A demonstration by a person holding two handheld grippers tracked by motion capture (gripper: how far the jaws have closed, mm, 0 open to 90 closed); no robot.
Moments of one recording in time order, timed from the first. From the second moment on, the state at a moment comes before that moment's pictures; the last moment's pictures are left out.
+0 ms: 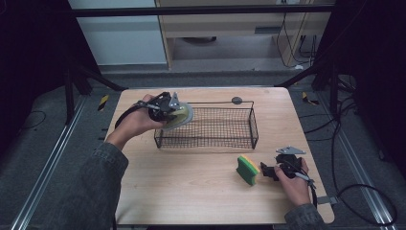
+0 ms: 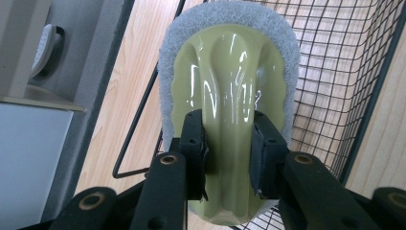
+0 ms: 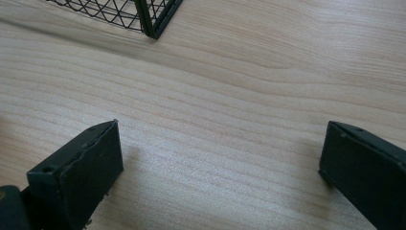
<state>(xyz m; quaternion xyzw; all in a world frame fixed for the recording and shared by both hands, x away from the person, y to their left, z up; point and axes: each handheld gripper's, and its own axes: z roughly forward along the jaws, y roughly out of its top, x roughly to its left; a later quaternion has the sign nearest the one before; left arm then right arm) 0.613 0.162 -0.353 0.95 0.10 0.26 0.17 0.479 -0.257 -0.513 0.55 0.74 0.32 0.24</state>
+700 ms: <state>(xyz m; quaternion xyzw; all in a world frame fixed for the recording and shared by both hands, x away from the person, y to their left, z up) 0.618 0.158 -0.365 0.95 0.10 0.25 0.15 0.479 -0.257 -0.513 0.54 0.74 0.31 0.24</state>
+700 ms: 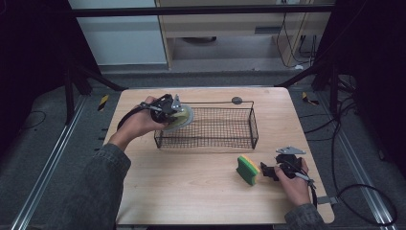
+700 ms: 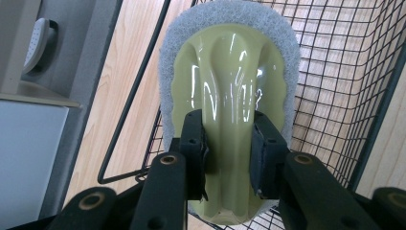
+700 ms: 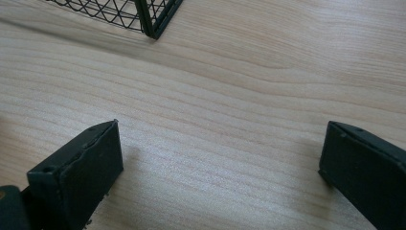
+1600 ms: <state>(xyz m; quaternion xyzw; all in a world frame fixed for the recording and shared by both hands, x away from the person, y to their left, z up) 0.620 0.160 -0.382 0.96 0.10 0.24 0.15 0.479 -0.257 -0.513 0.55 0.74 0.32 0.24</state>
